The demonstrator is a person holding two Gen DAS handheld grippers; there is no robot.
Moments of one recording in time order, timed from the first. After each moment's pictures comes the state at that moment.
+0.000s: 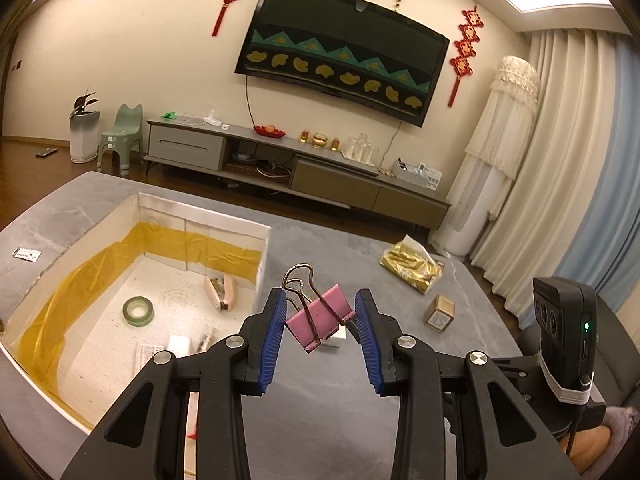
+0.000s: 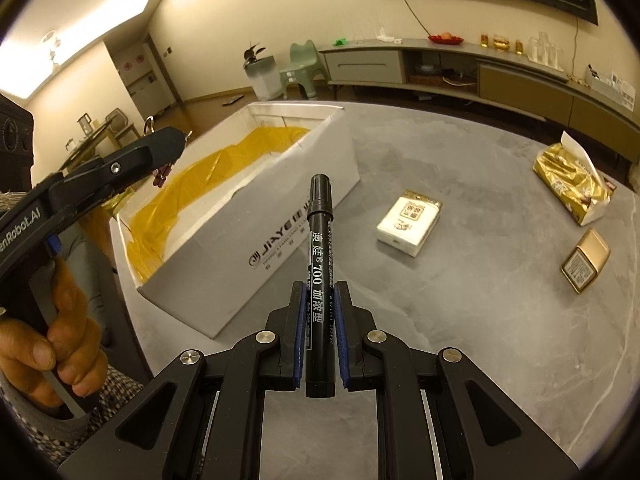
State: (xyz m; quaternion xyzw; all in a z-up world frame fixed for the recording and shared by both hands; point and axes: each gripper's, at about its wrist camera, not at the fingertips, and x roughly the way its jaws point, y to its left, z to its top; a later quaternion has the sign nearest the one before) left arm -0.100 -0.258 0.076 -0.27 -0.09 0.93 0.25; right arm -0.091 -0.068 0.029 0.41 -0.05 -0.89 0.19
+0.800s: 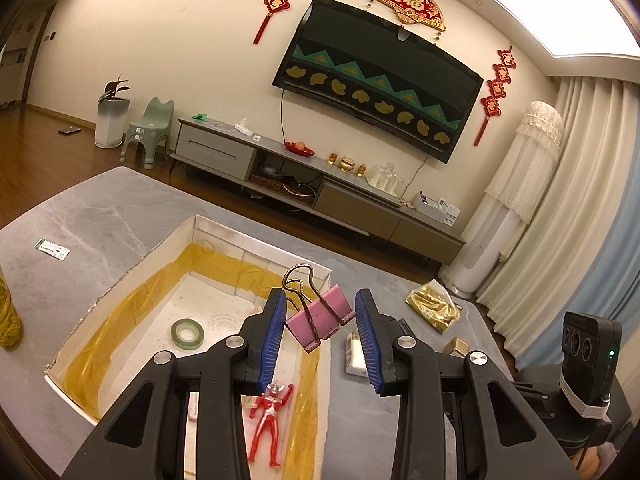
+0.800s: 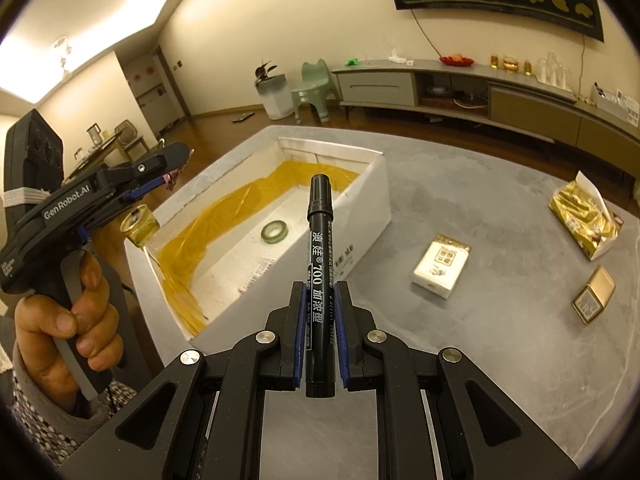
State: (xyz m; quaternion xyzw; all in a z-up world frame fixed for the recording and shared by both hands) left arm -0.131 -0.337 0.091 -0.26 -0.16 0.93 0.22; right arm -0.095 -0.110 0.071 0.38 -0.05 -0.90 0.21
